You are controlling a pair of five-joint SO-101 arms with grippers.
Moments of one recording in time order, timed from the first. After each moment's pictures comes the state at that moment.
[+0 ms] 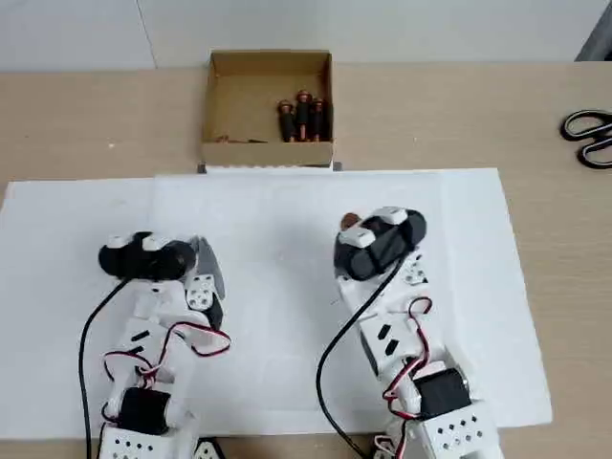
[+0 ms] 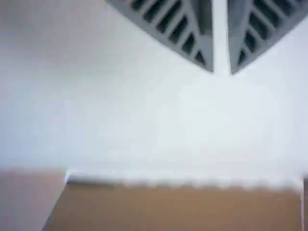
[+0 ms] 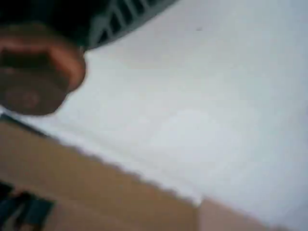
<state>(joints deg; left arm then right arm) 5.9 -103.2 96.7 41.7 14.4 -20.0 -84.7 82.9 25.7 4.7</state>
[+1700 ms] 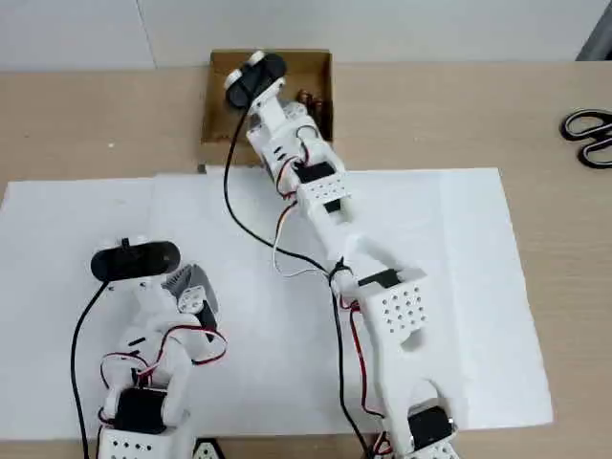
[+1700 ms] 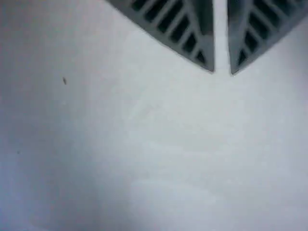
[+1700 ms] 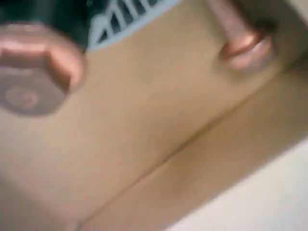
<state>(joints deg) 2.6 -103.2 96.7 50.9 22.6 -25.9 48.9 -28.4 8.4 15.6</state>
